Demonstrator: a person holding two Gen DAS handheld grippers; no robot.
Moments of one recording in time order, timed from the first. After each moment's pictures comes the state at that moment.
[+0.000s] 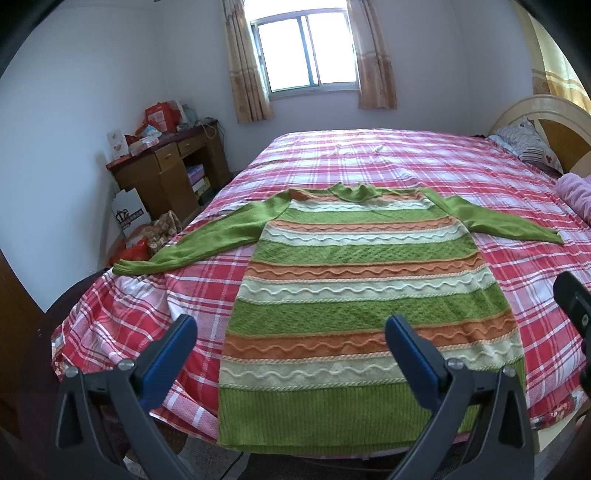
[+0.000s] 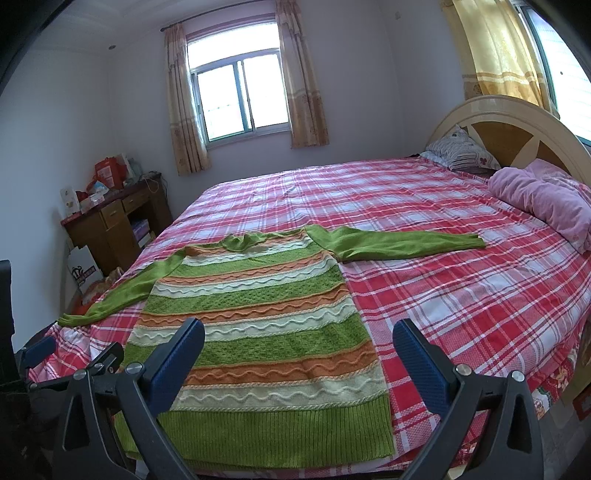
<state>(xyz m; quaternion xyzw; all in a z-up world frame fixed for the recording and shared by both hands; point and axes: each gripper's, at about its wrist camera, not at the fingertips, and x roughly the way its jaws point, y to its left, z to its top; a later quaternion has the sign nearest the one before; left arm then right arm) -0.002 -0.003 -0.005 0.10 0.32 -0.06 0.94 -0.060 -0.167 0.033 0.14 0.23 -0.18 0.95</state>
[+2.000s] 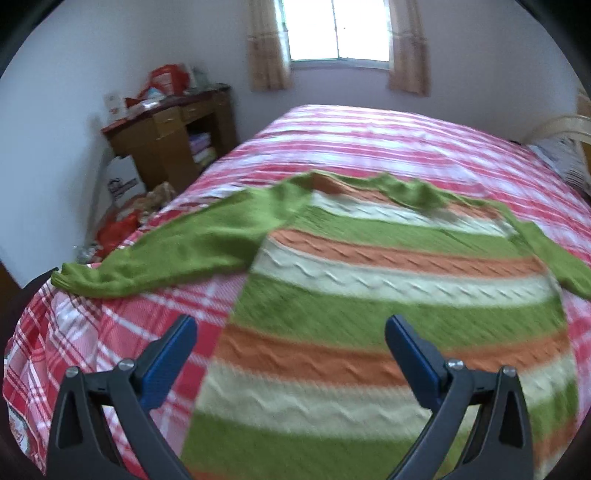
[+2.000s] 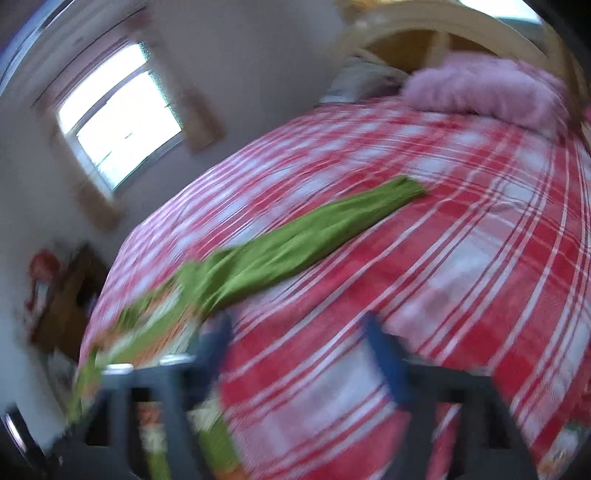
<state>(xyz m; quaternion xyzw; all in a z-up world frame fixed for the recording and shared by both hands) 0.194 -0.013 -0.073 0.06 0.36 -0.02 0.93 0.001 -0.463 -0.046 0.38 0.23 -0.30 0.85</state>
